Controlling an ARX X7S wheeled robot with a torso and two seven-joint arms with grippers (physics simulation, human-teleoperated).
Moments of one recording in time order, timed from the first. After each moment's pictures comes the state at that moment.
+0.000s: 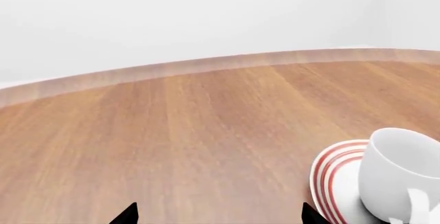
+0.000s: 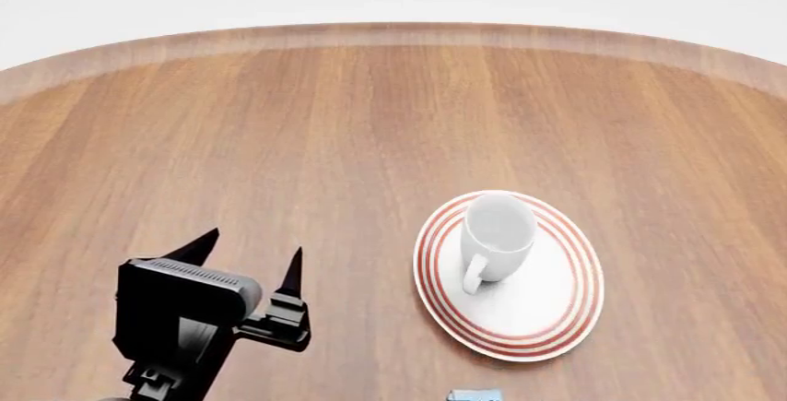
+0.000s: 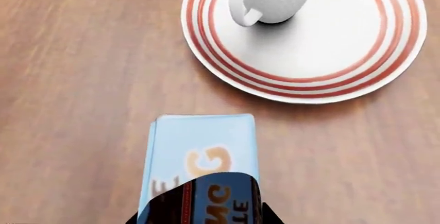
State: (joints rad) left arm -0.26 -0.85 0.56 0.60 -0.83 -0.26 -0.58; right arm -0.33 0.36 -0.42 -0.81 0.64 0.75 0.76
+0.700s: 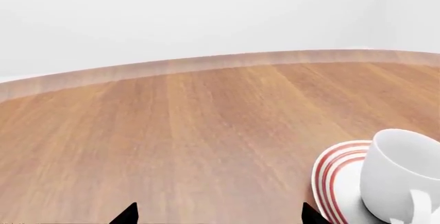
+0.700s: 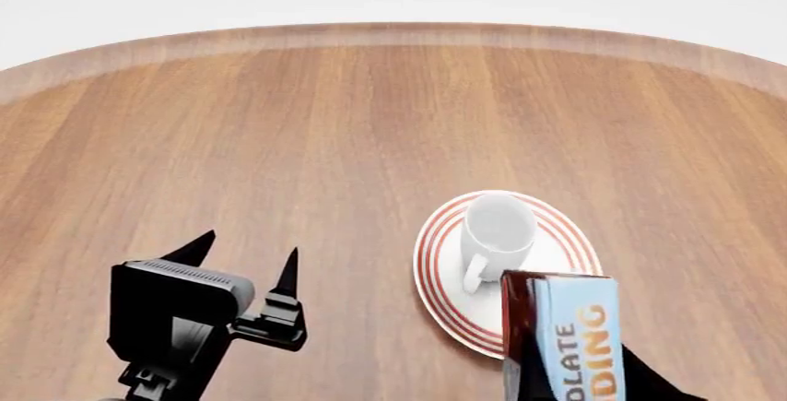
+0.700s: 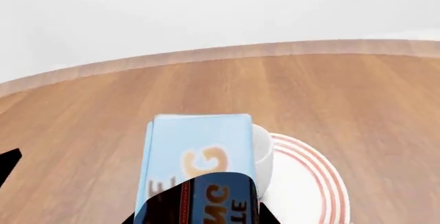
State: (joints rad) left arm -0.24 -0.86 0.54 0.59 -0.85 -0.24 -0.58; right arm 0.84 1.15 -1.87 -1.03 0.64 -0.29 1.50
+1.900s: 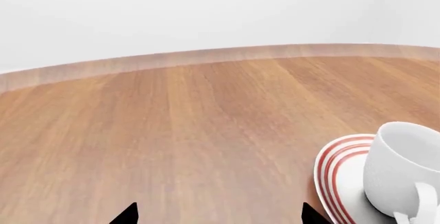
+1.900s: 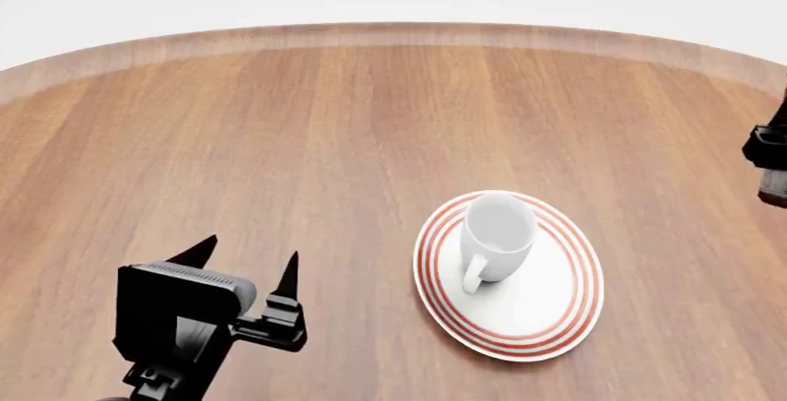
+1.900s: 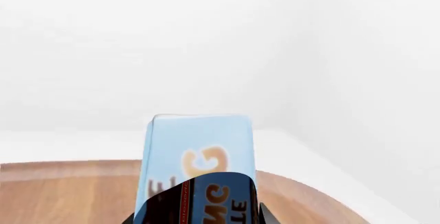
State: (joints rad) left arm -0.24 -0.84 0.55 0.56 -0.84 -0.23 -0.56; right arm 2.24 1.52 -2.12 -0.62 1.40 0.02 1.03
